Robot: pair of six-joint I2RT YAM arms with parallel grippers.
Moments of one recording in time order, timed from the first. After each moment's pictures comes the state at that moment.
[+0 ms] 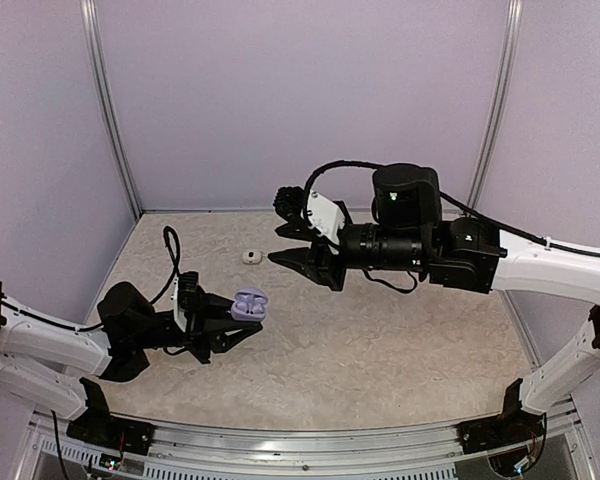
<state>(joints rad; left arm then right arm) -0.92 1.24 0.30 1.21 0.59 -0.04 1.14 1.43 1.32 -0.10 -0.09 -0.40</state>
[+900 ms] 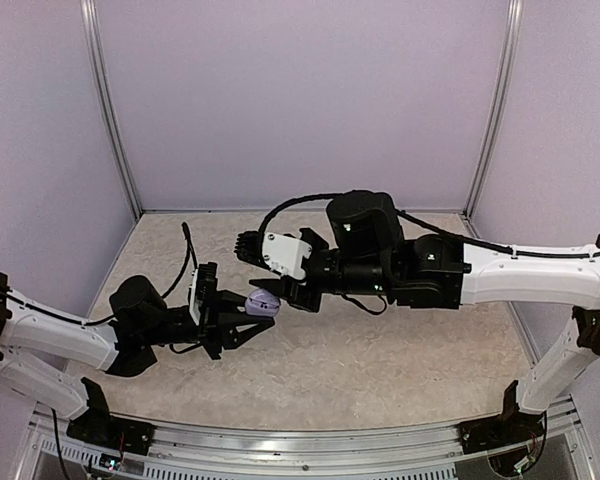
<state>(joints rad) -0.93 1.29 0.37 1.13 0.55 -0.10 1.22 1.56 1.35 -0.10 0.04 -0.54</state>
